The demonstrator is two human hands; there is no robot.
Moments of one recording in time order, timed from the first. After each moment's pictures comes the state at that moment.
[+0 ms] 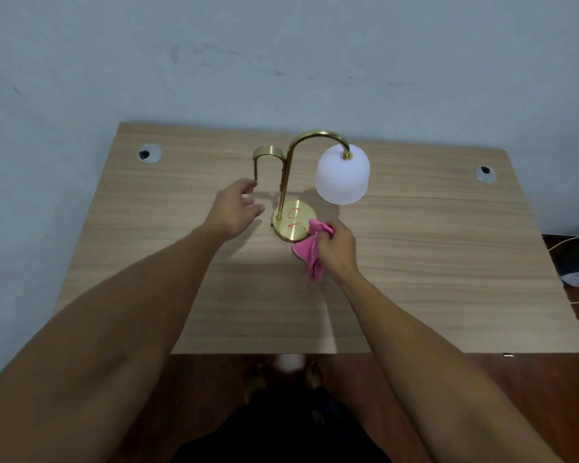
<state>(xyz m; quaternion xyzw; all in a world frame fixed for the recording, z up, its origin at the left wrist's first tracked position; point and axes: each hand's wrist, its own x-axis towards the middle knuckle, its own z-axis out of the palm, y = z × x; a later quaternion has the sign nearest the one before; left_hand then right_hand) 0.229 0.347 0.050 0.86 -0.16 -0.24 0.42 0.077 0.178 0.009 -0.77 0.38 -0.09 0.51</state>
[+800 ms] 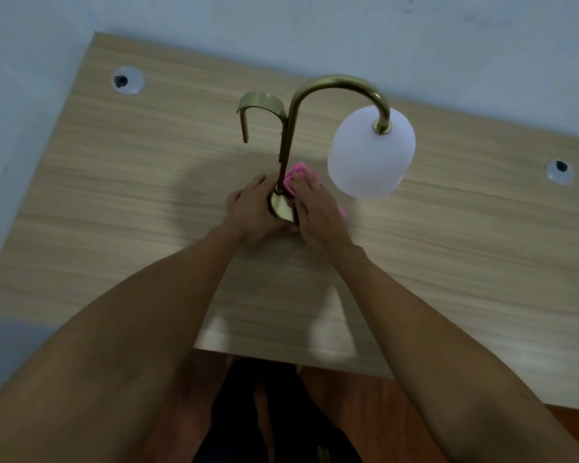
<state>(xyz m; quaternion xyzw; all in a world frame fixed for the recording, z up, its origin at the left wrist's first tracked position) 0.210 0.295 -0.050 0.90 -0.20 -0.26 0.27 0.142 0.137 -0.083 -0.95 0.03 -0.04 0.30</state>
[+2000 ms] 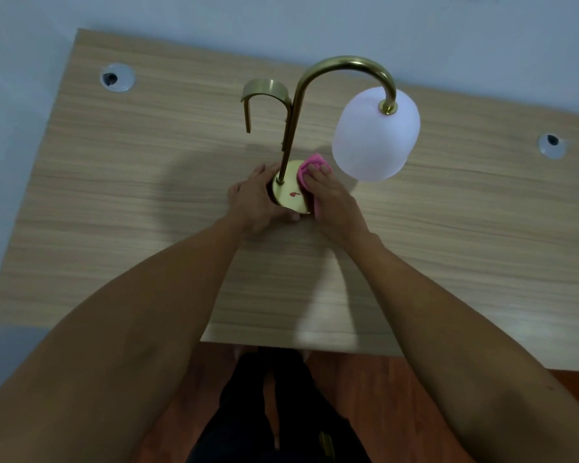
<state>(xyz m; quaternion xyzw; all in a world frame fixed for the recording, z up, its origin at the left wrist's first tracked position) 0.219 0.298 -0.067 0.89 -0.19 -0.25 0.33 0.127 0.128 -0.065 -0.96 0.05 -0.02 0.27</state>
